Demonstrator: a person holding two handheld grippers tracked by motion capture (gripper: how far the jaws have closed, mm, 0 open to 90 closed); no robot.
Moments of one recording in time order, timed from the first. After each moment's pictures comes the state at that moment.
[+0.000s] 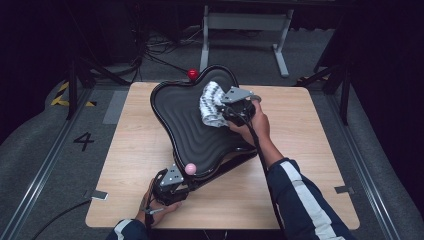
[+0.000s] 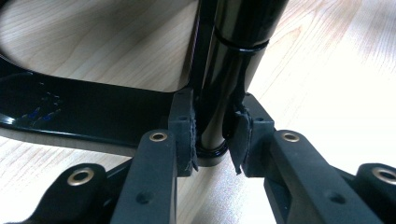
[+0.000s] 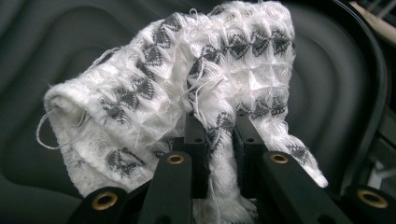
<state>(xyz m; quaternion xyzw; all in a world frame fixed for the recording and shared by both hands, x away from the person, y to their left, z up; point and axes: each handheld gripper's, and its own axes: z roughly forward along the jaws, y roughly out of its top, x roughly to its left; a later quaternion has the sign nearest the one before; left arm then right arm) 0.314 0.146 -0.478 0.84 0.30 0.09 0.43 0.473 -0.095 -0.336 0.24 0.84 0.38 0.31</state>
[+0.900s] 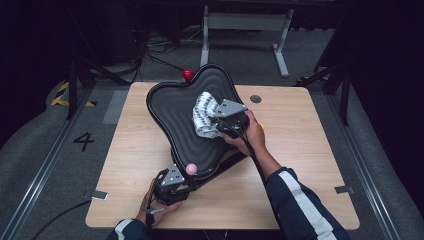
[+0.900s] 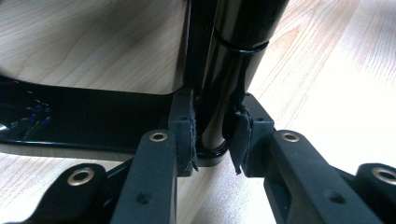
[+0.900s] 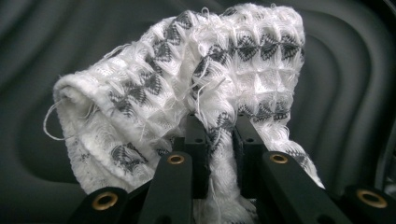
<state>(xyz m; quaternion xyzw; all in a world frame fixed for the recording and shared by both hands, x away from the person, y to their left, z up) 0.314 0.144 -0.478 0.85 0.30 0.09 0.43 0.442 -0.076 -0.349 0.20 0.85 0.39 0.29</state>
